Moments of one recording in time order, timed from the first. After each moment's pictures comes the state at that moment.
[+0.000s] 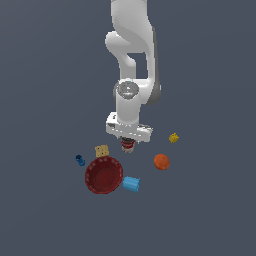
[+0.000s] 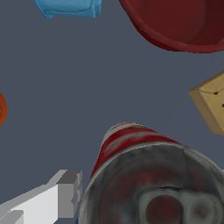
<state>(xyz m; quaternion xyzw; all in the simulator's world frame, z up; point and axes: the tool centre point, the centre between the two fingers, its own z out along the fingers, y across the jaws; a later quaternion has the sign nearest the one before) -0.045 0.000 0.080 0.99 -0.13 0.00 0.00</state>
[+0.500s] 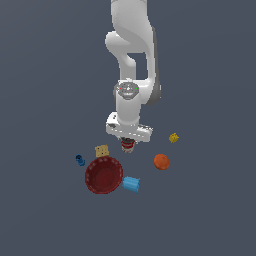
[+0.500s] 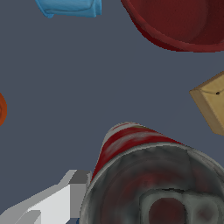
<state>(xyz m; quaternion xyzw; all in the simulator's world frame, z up) -0.044 0.001 0.078 0.99 -0.13 0.00 0.00</state>
